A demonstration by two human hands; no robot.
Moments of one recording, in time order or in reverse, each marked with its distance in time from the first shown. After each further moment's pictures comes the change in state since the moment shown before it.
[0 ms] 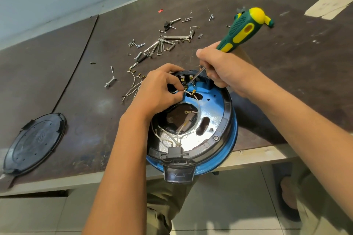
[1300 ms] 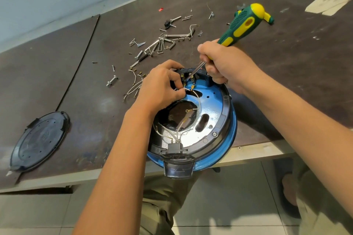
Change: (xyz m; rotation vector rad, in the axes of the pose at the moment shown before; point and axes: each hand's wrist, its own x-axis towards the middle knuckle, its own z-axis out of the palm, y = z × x) left_hand 0.004 0.002 0.005 0.056 0.024 -0.037; right_hand 0.004 0.000 0.001 0.136 0.023 0.126
